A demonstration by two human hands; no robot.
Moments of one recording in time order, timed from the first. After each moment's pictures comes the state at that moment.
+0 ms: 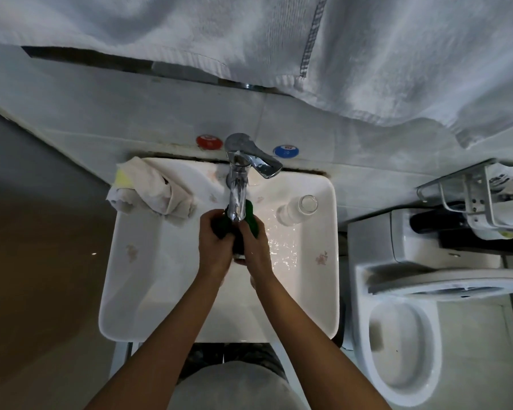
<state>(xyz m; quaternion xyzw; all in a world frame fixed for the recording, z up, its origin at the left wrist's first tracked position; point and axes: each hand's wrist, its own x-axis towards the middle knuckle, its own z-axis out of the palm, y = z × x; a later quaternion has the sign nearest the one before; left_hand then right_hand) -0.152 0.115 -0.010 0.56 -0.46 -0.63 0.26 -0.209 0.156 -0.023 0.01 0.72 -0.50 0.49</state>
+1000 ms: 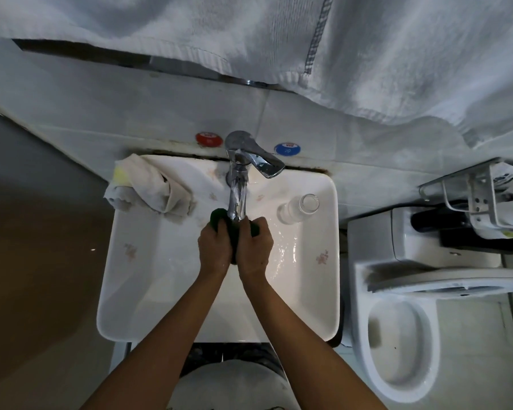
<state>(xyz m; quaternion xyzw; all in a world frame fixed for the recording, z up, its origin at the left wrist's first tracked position) -0.158 0.110 -0.022 0.62 -0.52 -0.56 0.19 -0.200 0.147 -0.018 -0.04 0.80 -0.51 0.31</state>
